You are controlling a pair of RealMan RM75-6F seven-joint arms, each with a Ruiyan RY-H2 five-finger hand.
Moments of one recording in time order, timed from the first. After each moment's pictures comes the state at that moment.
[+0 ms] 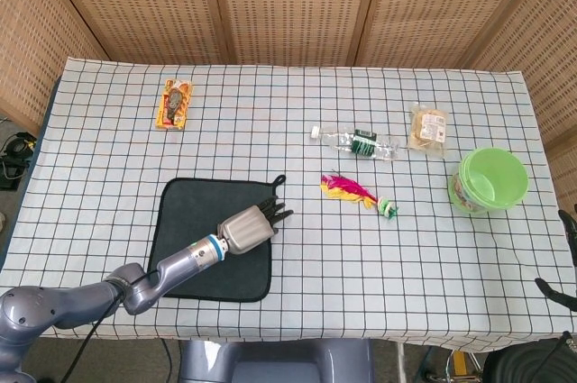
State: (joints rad) left arm -0.96 -1.75 -0.01 -1.08 1.63 0.77 0.20; right arm -0.02 -0.94 0.09 -1.72 -1.44 1.56 -0.04
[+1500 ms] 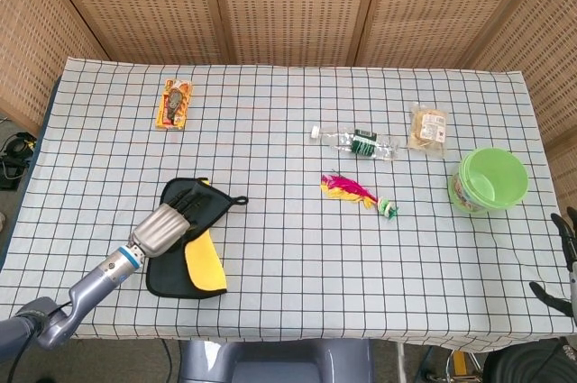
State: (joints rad) left arm -0.66 -1.53 0.15 -1.10 1.64 1.11 -0.03; right arm -0.03 -0.94 0.08 -1.76 -1.49 1.59 -0.06
